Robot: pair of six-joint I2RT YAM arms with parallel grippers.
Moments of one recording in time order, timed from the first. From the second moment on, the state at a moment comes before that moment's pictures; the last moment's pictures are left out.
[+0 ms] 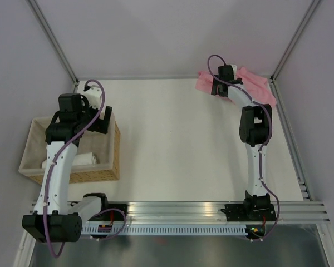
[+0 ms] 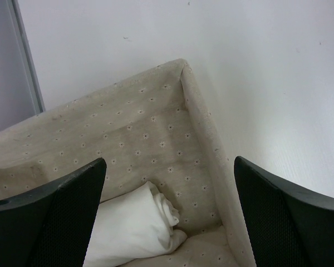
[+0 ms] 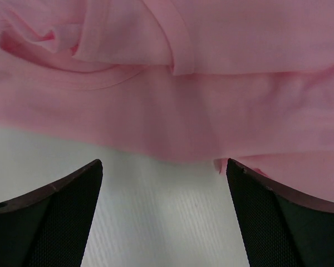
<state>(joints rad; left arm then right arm) 0.02 1.07 1.23 -0.83 0.11 0.30 0.16 2.36 1.99 -0.41 0.38 0.23</state>
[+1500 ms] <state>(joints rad) -0.09 1.09 1.33 -0.98 0.54 0.42 0.53 1.69 1.20 -0.27 -0.01 0.26</state>
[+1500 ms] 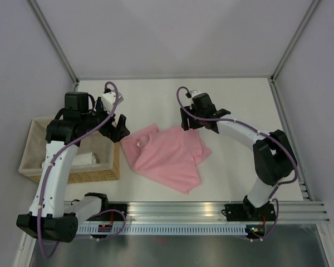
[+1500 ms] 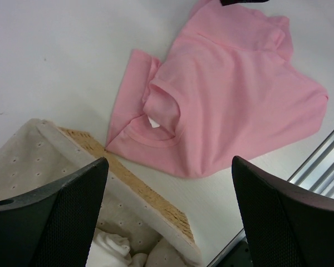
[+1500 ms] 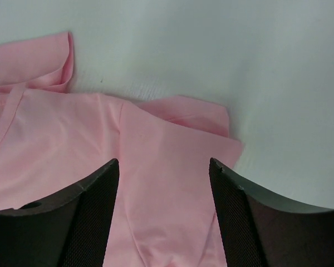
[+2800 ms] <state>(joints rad) -0.13 1.15 1.39 -1.02 0.53 0.49 0.65 1.42 1.78 -0.16 -0.32 0.37</state>
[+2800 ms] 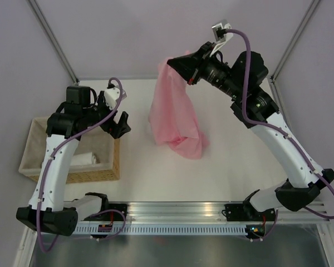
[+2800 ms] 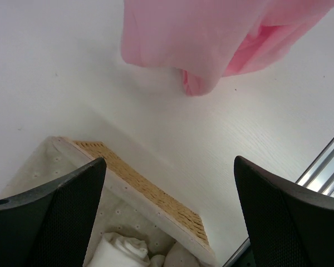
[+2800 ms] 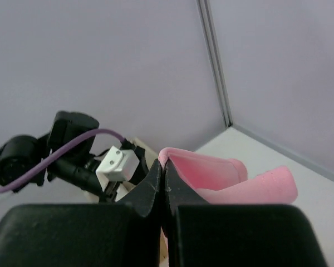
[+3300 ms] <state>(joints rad) -0.52 1.47 1.54 -1.01 0.34 0.51 0.12 1.64 1.68 -0.07 -0.21 0.76</state>
